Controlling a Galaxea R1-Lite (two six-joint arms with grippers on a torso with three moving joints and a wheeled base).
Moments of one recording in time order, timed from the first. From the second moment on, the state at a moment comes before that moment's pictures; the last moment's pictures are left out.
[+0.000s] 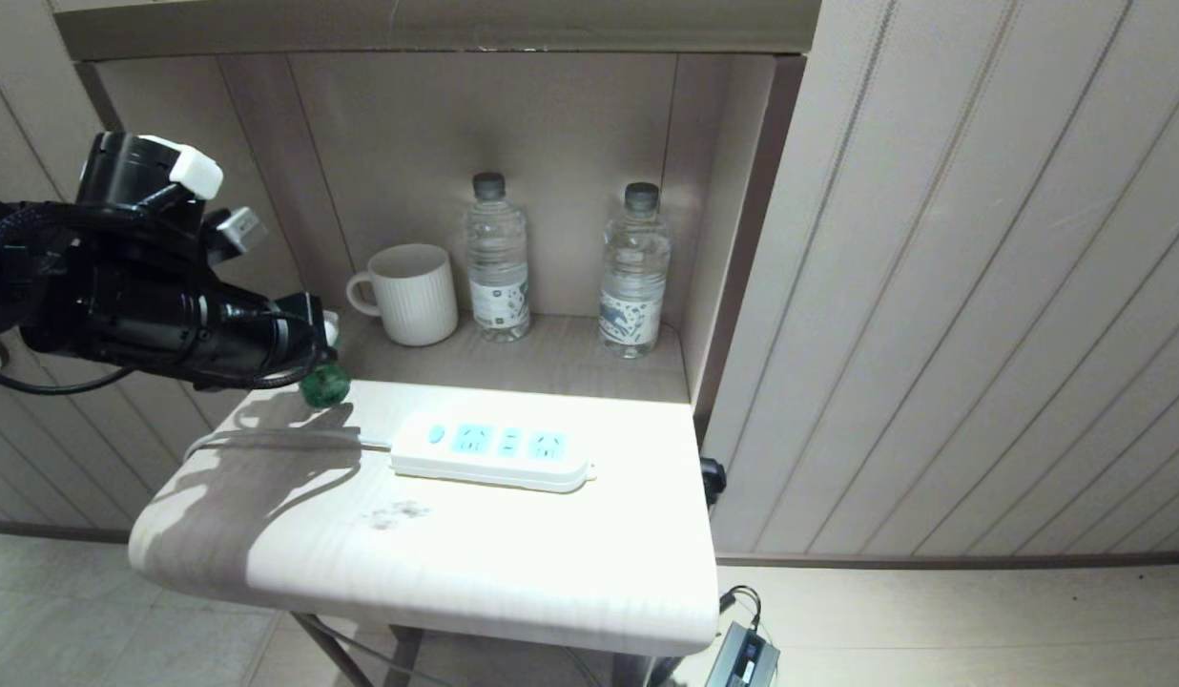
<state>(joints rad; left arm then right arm) -0.22 1.67 -1.33 0.33 -0.05 -0.36 0.00 0.00 -0.02 0.06 0.00 -0.01</state>
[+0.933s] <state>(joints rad) -0.23 1.46 -1.17 0.28 -0.12 -0.34 0.00 0.00 -0.02 0.06 0.00 -0.01</state>
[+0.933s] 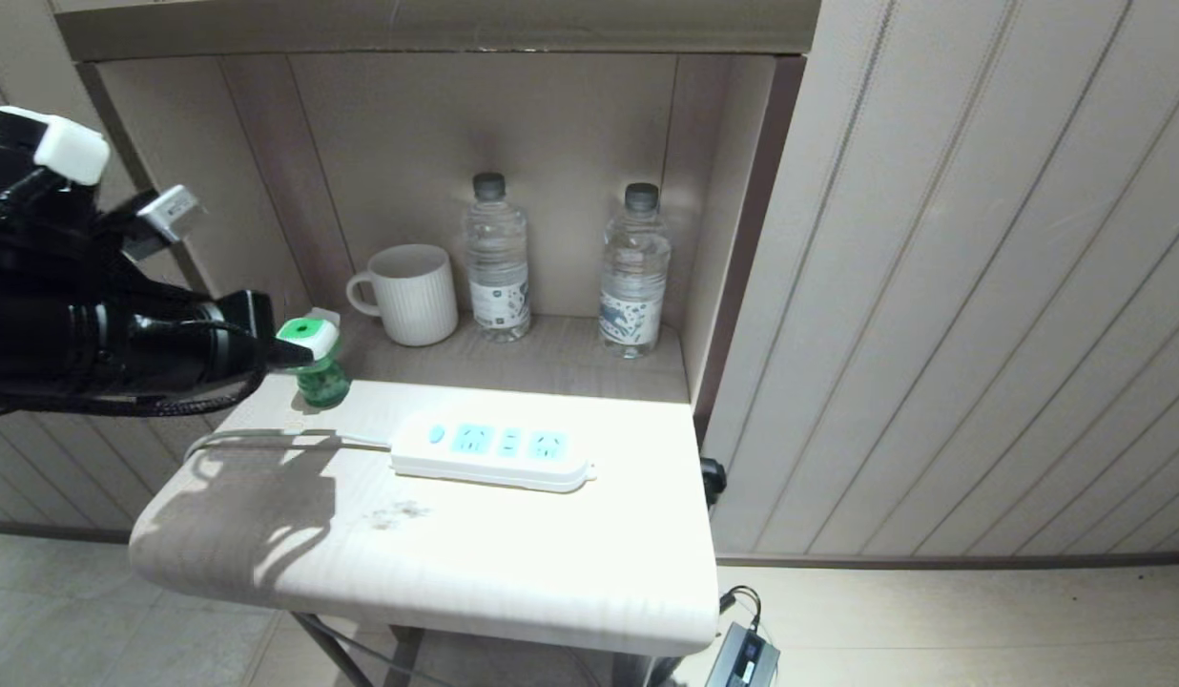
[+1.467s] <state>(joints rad) -0.24 1.29 -0.73 -0.35 0.08 -0.26 0.00 0.00 -0.02 0.06 0.00 -0.01</state>
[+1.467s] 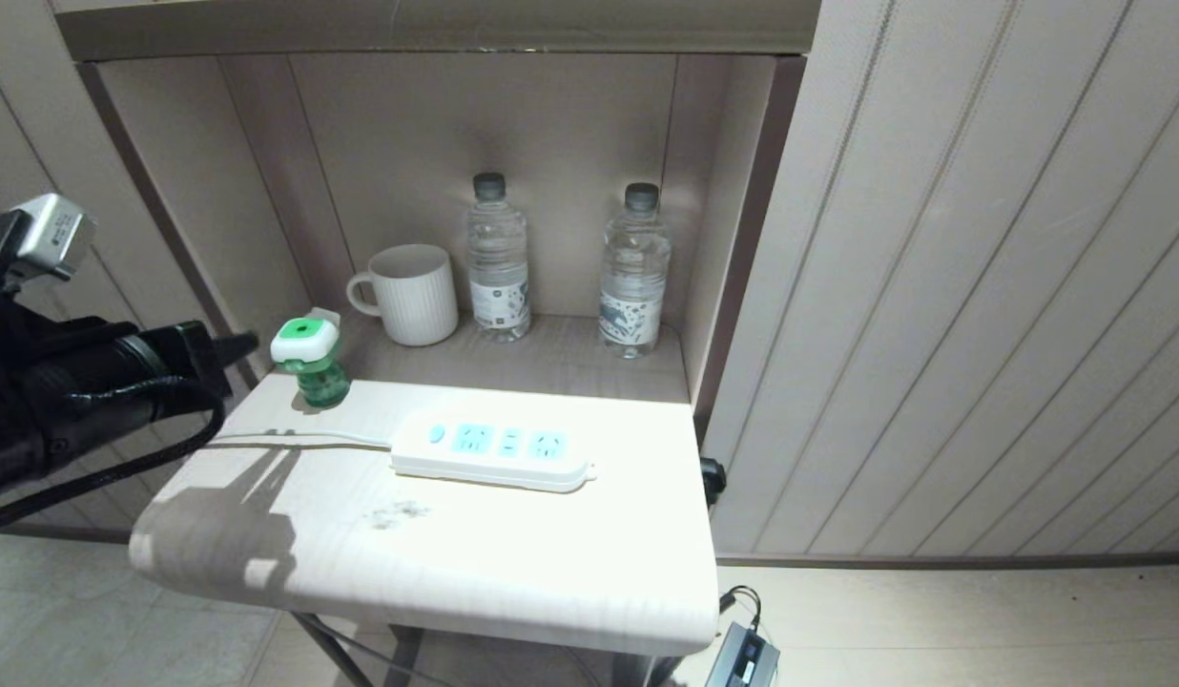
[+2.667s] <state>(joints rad) -0.29 1.63 -0.61 -1.02 0.37 -0.13 0.00 0.00 -0.02 0.06 0.00 -0.01</state>
